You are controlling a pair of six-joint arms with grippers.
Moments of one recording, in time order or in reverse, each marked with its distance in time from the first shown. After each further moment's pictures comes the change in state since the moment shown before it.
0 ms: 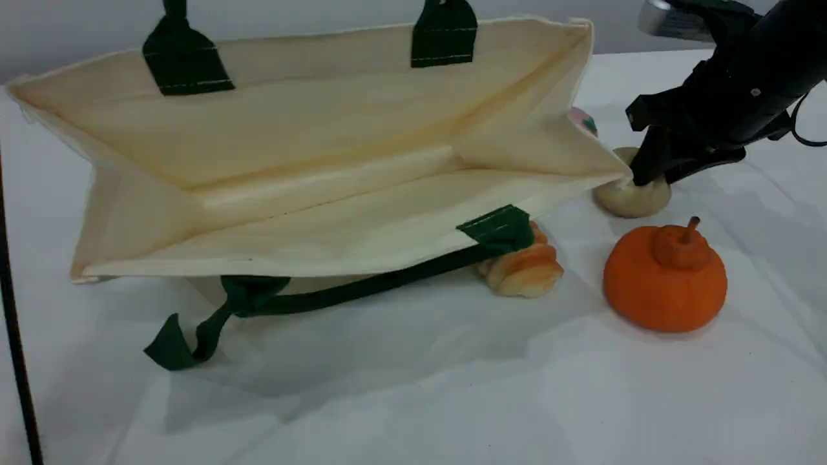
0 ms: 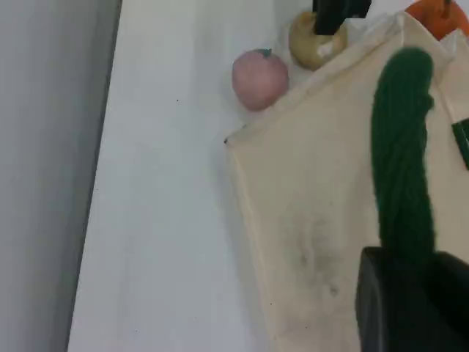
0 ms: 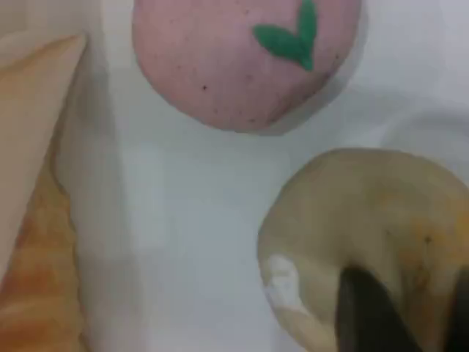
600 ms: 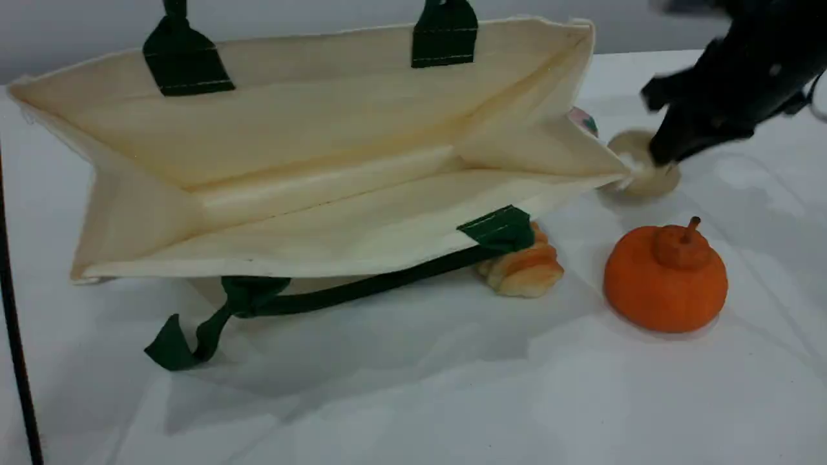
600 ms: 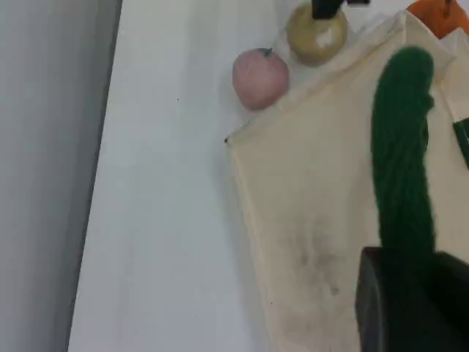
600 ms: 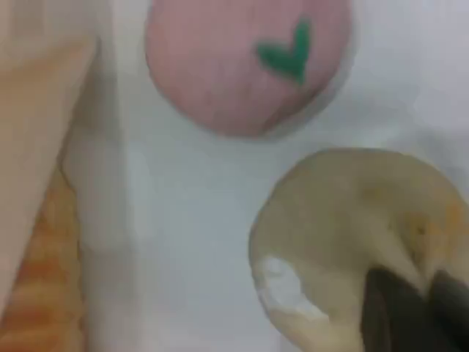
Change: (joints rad) left arm 0.000 0.000 0.000 0.001 0.000 0.000; right arm -0.029 -0.066 0.001 -0.060 0.013 0.002
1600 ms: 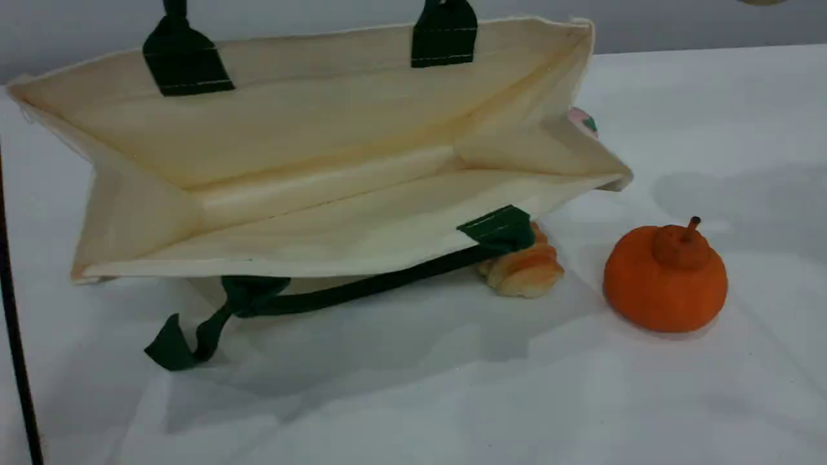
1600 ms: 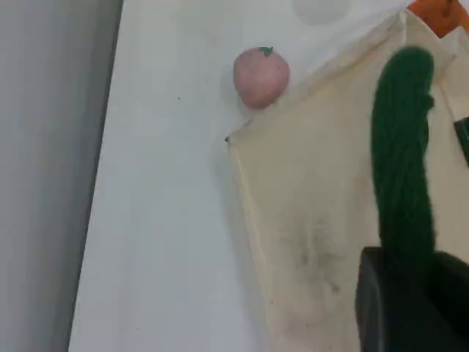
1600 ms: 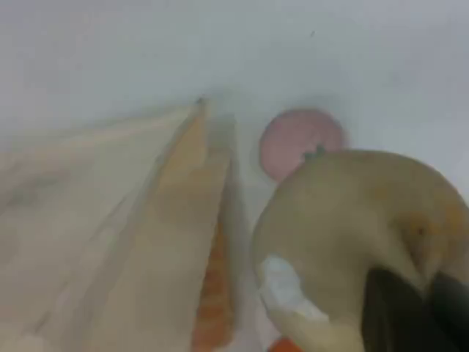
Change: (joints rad) left arm 0.000 0.000 0.000 0.003 0.000 -0.004; right arm -0.191 -0.449 0.002 -0.051 0.398 0.160
